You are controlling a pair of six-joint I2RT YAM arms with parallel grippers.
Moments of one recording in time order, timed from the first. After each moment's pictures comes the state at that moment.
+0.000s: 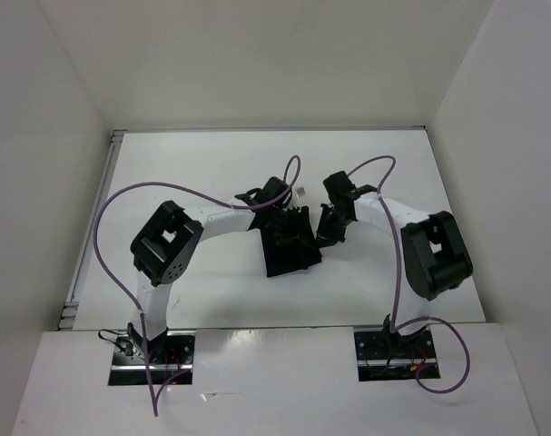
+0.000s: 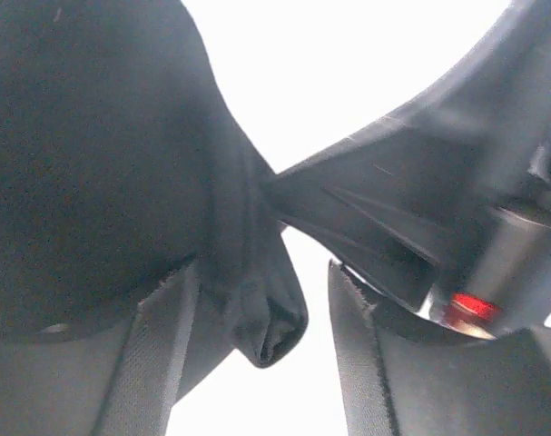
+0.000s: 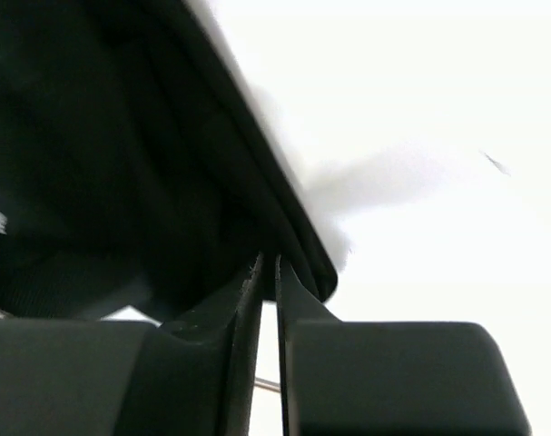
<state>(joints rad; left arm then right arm) -0.70 2.02 1.35 -0.24 0.53 -0.74 0.39 1.74 1.06 -0.61 -0.24 0.70</state>
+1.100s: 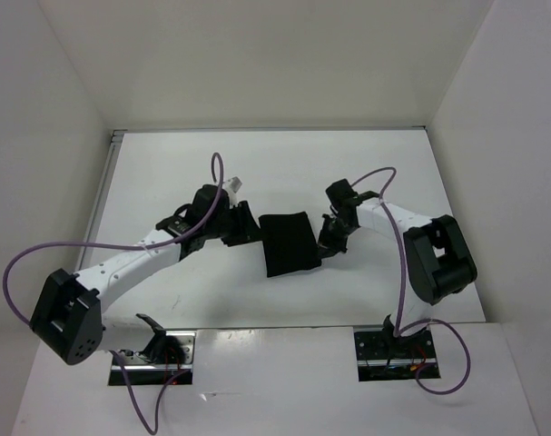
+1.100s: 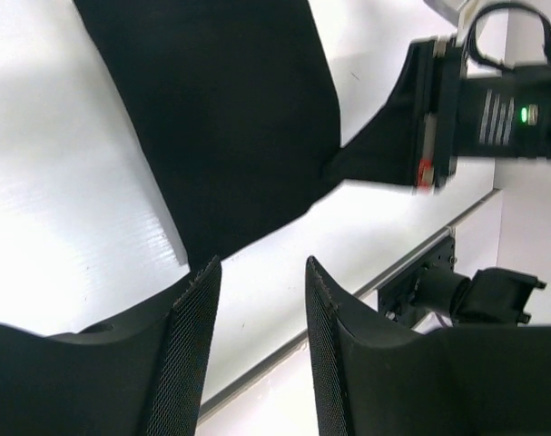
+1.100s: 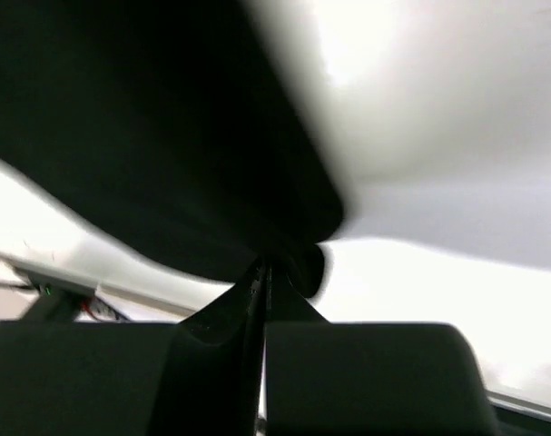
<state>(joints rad) -0.58 1.32 0.89 -0.25 0.25 -0.76 0.43 1.65 1.00 -0.67 -0.30 0.74</state>
